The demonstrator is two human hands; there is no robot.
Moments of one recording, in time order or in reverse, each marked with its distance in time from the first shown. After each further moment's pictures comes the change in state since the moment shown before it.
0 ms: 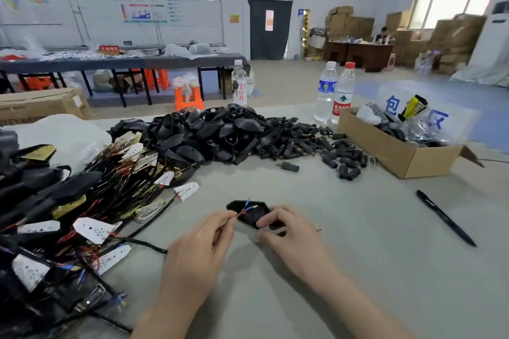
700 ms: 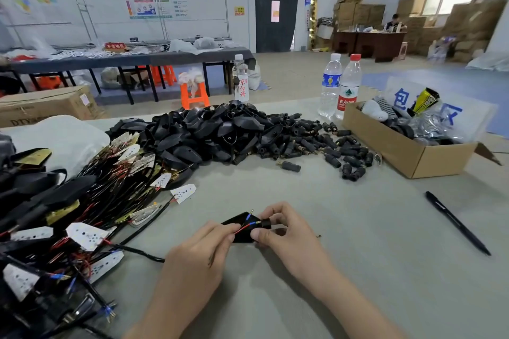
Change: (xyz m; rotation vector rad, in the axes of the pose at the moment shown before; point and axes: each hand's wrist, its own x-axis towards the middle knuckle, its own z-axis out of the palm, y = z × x) left_hand 0.001 -0.011 0.013 0.042 -0.028 0.137; right_hand 0.011 0.011 0.002 0.401 -0.033 0.123
